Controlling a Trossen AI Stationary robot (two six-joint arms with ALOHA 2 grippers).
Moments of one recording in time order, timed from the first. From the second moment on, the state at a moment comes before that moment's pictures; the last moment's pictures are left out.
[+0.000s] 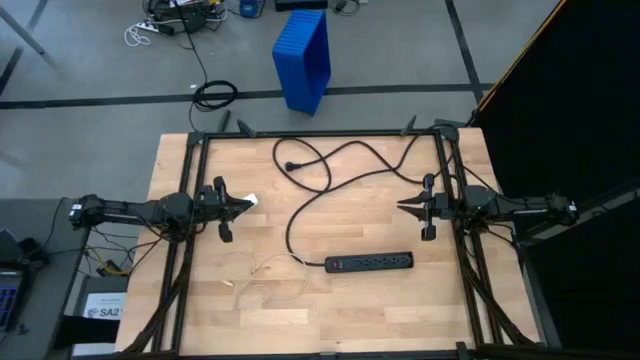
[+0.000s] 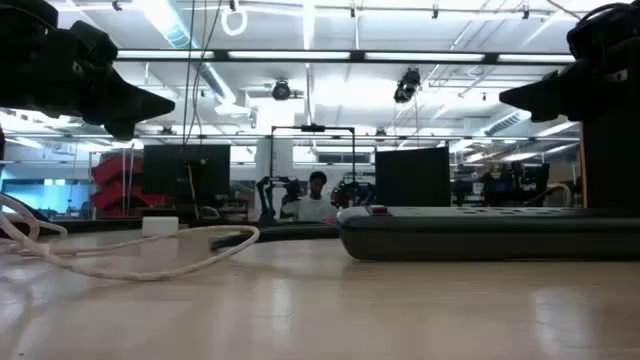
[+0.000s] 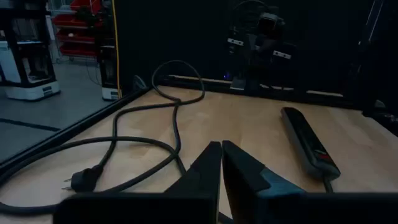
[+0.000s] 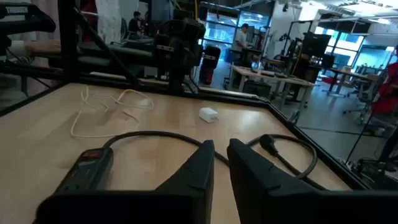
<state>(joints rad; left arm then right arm) -0.09 0.10 0.01 0.07 -0.31 -0.08 0.02 0.04 0.01 0.03 0.14 -0.18</state>
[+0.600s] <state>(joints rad) -0.09 0.10 0.01 0.07 -0.31 -0.08 0.02 0.04 0.01 0.03 0.14 -0.18</state>
